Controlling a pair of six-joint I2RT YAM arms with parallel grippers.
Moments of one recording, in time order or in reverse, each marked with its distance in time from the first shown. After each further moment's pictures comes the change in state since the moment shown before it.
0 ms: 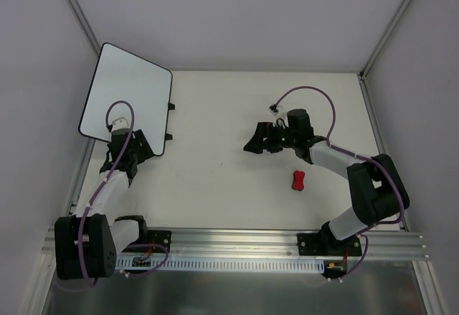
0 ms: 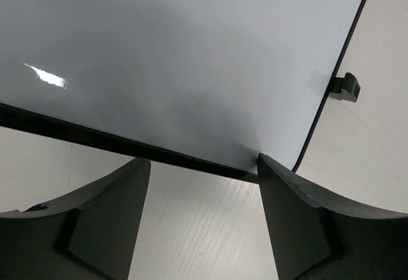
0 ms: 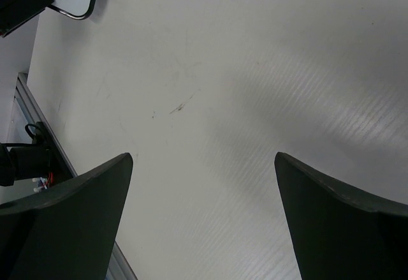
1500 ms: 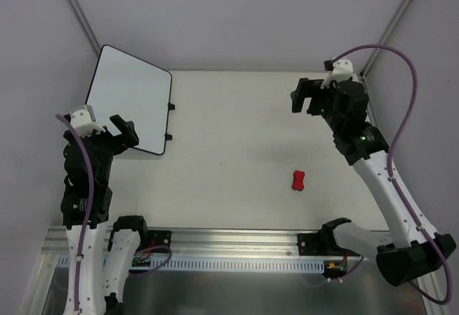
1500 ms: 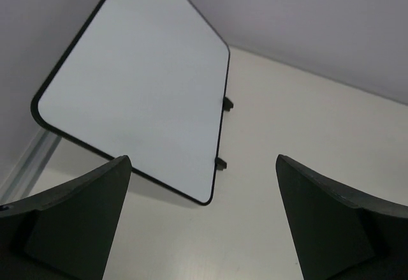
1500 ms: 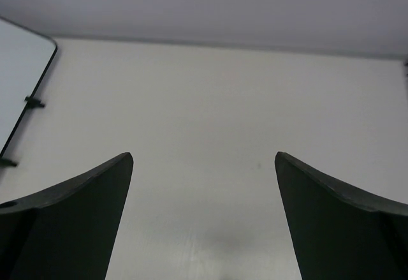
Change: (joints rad) left arm -0.013 -0.544 0.382 -0.416 0.057 0.070; right arm -0.051 -0.431 0.370 -0.451 0.653 -0.245
